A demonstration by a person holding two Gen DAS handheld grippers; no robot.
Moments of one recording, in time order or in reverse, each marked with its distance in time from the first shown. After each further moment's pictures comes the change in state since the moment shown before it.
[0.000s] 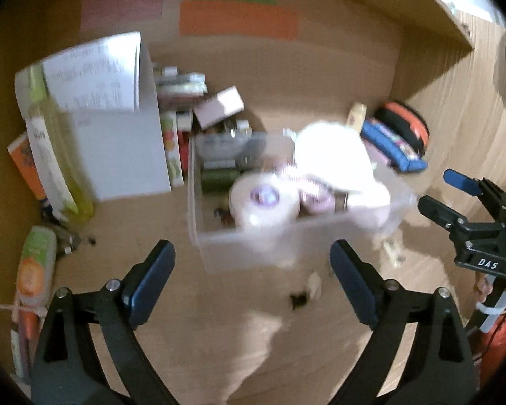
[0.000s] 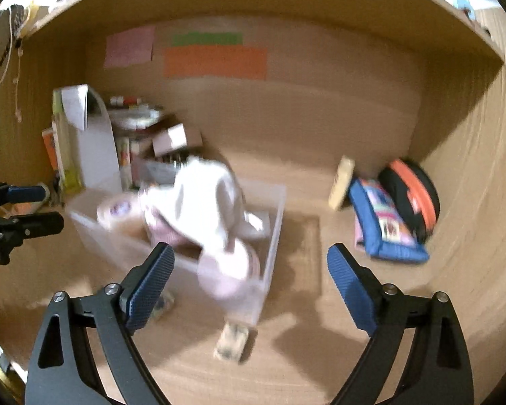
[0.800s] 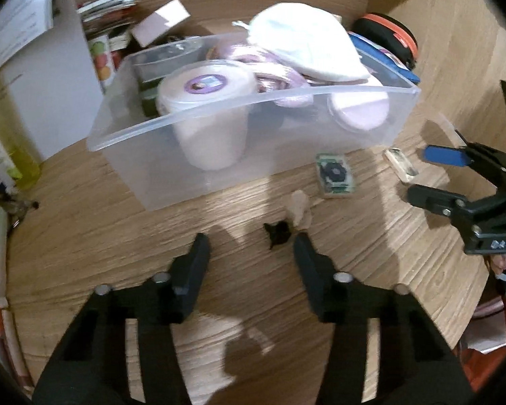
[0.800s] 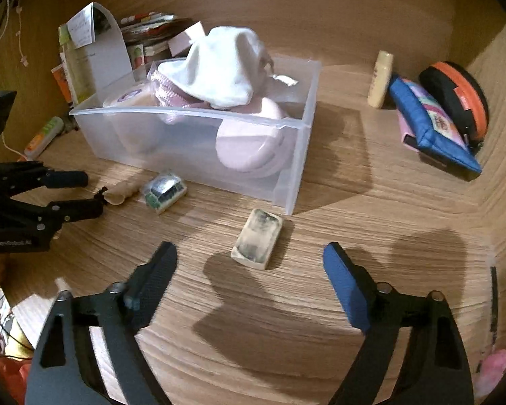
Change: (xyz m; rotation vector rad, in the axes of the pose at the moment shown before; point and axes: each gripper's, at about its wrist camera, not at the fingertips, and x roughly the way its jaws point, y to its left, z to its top) left arm 0.056 -0.031 -0.043 0.145 0.231 -0.064; right arm 0.039 -0.001 -0.063 0.030 0.305 0.164
